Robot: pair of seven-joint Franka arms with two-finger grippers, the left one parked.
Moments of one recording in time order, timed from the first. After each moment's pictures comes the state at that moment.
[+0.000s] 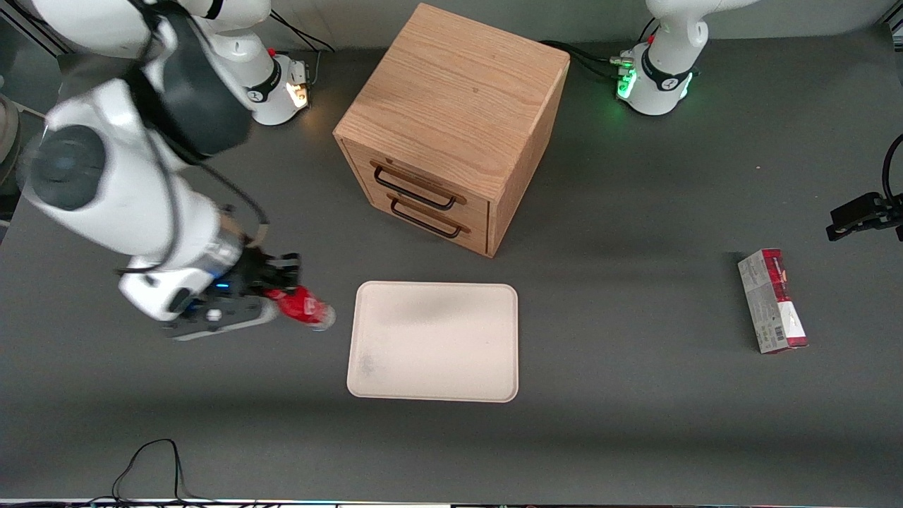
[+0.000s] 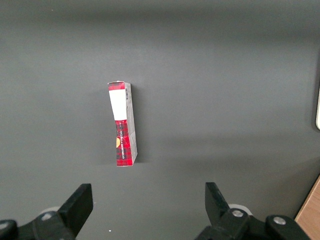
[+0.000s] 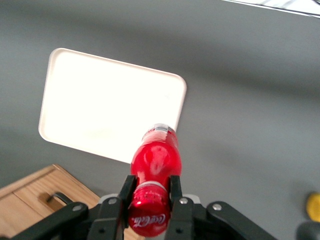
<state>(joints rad) 0.13 0.61 0.44 -0.99 -0.20 1.63 0.30</state>
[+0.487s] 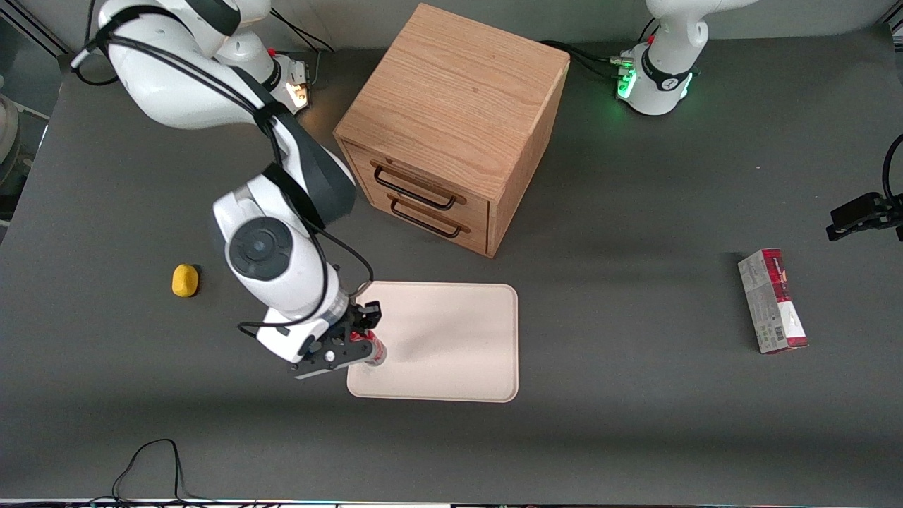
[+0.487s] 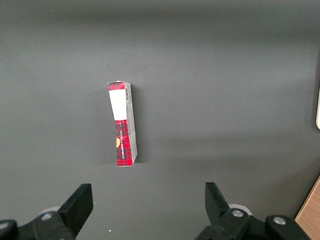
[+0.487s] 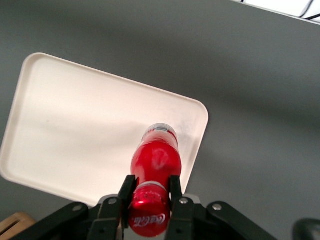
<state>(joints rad) 0.19 0.84 0.46 -1.00 -0.39 1.84 0.35</state>
